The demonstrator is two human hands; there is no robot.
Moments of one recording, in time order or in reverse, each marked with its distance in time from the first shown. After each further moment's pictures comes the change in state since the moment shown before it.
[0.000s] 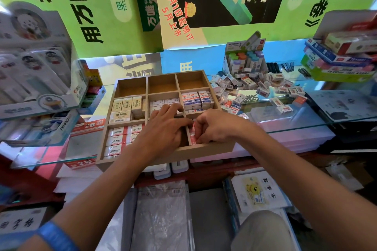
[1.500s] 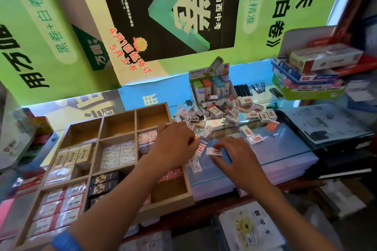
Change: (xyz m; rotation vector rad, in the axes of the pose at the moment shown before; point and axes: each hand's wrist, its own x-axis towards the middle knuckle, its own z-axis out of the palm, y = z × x) left_hand 0.144 0.088 0.010 0.070 0.035 -0.053; right_hand 0.019 0.191 0.001 -0.027 0.892 -0.223
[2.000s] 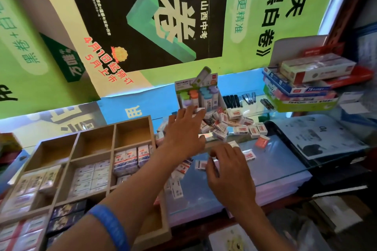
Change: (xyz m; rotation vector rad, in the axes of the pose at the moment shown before) left_hand 0.090 0.038 0.016 0.002 0.115 0.026; right_hand 0.011 0.006 0.000 -0.157 0.234 0.060
